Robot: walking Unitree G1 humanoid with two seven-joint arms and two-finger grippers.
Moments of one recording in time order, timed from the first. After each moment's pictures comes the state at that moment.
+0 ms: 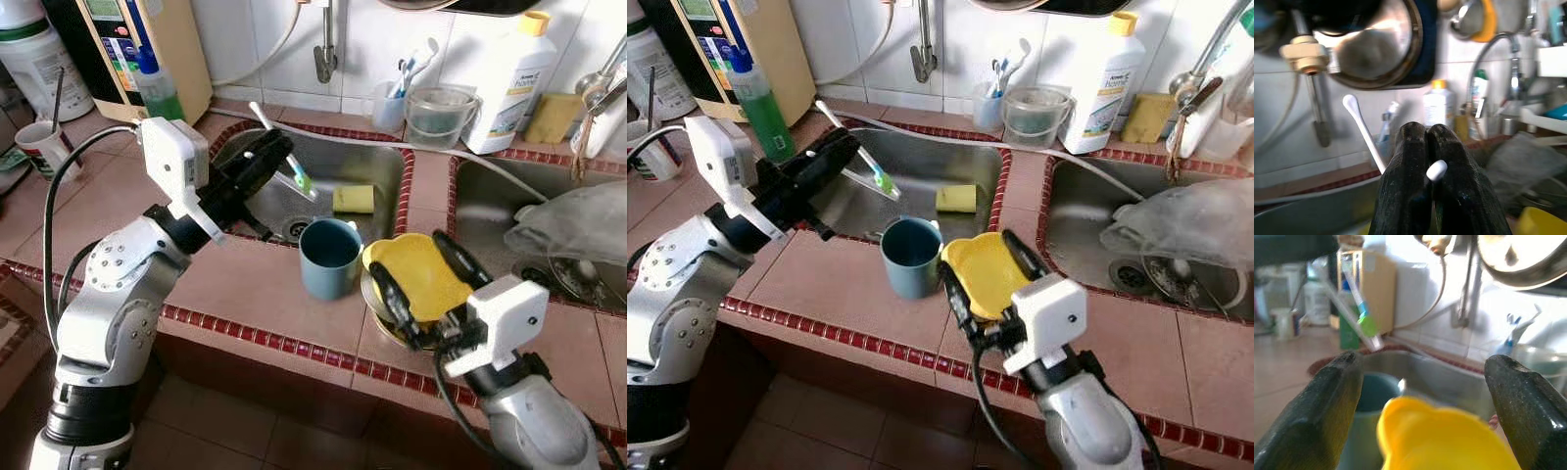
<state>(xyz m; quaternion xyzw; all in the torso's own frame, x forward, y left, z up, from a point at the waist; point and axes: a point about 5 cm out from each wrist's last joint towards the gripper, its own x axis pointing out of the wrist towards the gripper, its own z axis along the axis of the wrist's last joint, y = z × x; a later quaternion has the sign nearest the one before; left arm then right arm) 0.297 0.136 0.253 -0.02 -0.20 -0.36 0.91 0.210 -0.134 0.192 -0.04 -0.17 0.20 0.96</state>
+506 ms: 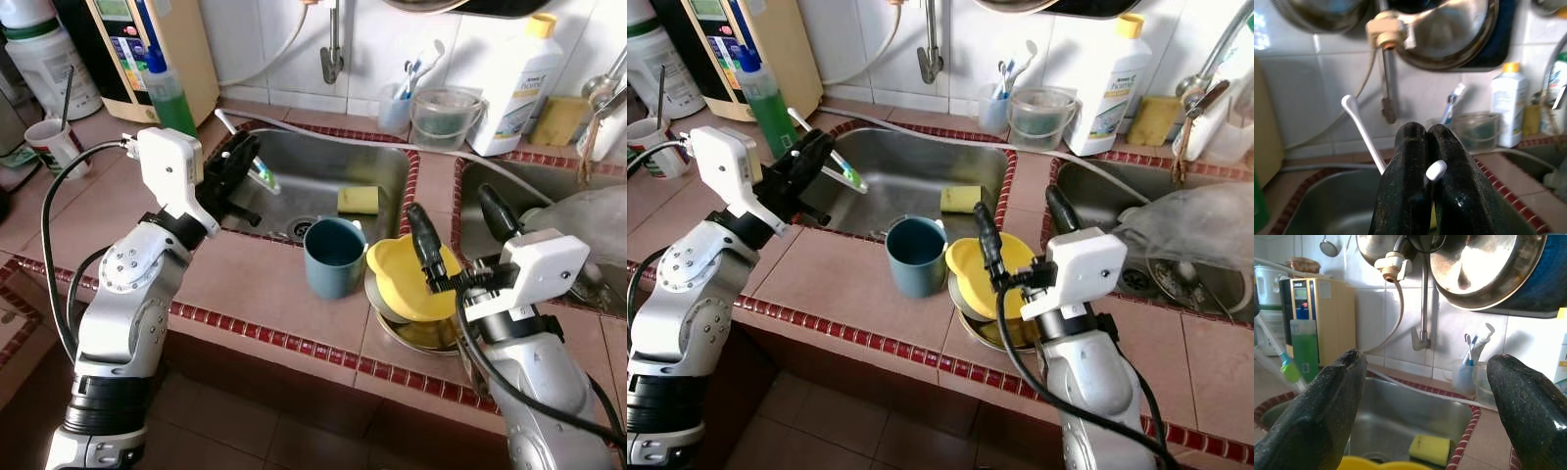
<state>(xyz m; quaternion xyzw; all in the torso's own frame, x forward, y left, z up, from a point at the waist) 0.316 0.150 0.233 -0.01 -0.18 -0.24 0.95 0.236 -0.147 0.208 -0.01 -0.21 0.12 0.97</state>
